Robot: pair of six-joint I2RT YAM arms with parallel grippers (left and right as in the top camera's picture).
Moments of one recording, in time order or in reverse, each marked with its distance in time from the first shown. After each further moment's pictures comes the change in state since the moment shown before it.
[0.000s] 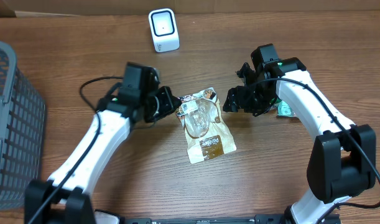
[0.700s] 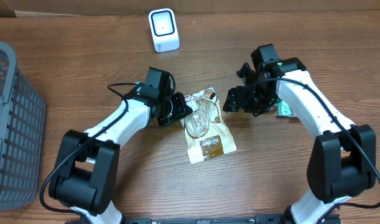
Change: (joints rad) left arm -0.050 0.271 -0.001 0.143 0.052 -0.035; right arm 0.000 0.000 0.000 -0.001 0.000 0.000
